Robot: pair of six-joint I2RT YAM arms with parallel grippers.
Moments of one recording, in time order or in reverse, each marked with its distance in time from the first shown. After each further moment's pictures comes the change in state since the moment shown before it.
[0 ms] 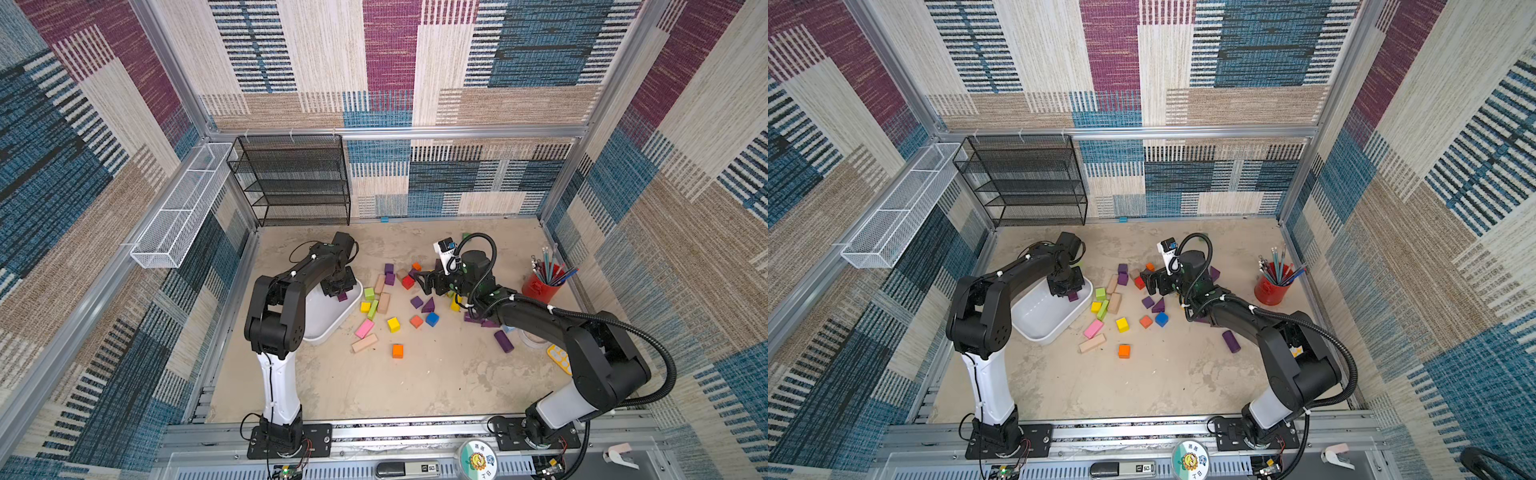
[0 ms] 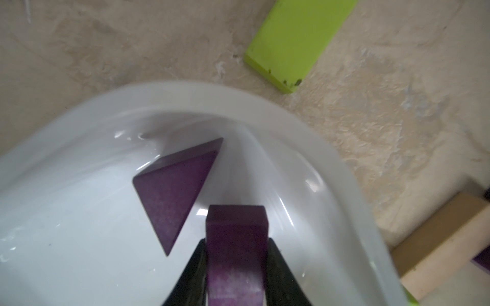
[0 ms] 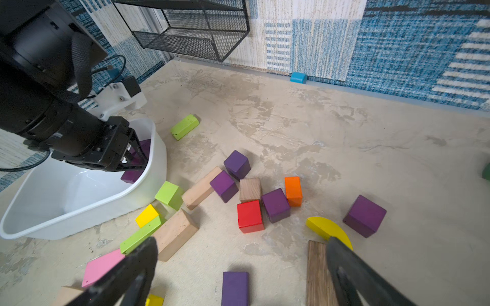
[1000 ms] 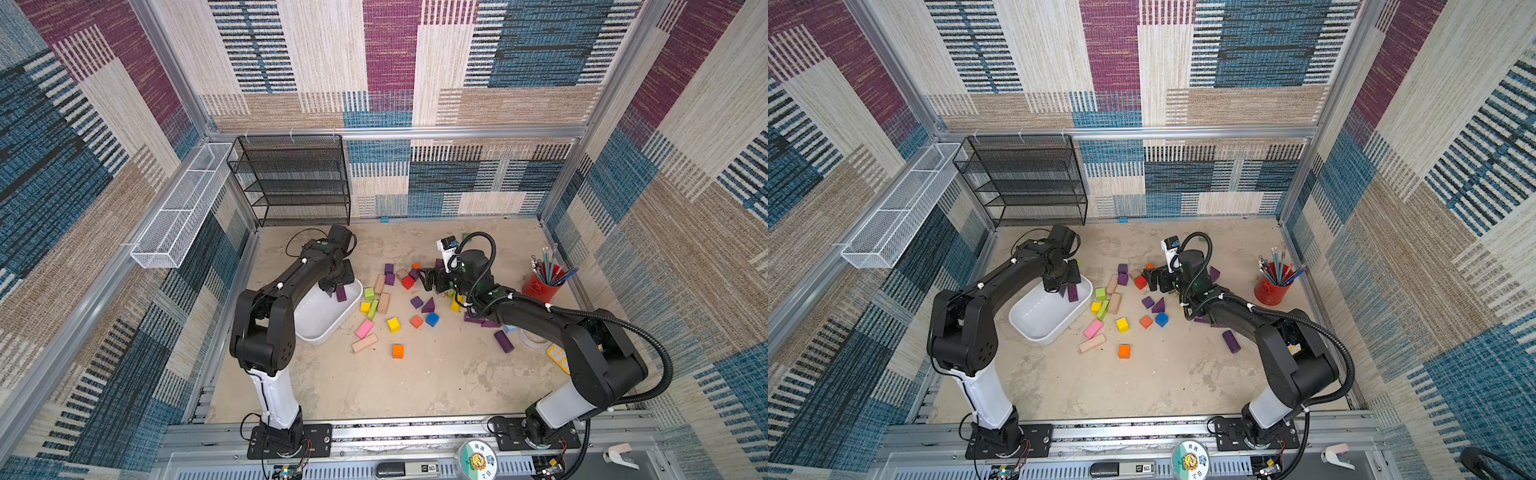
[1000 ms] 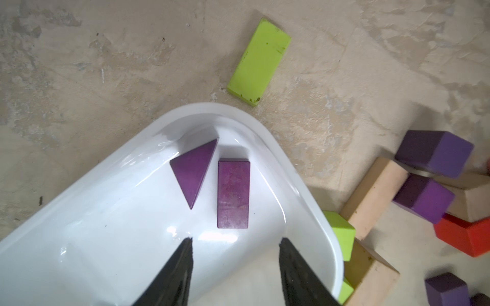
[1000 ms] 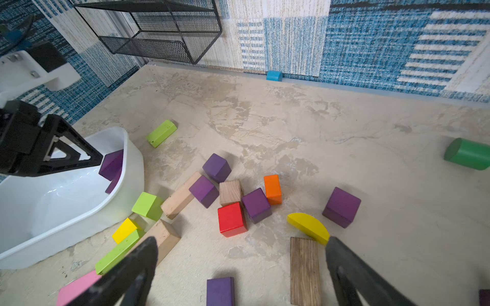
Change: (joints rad) left arm -0.026 -0.167 -0.022 -0.006 -0.029 0.089; right arm 0.000 0.013 0.011 -0.008 0.095 0.045
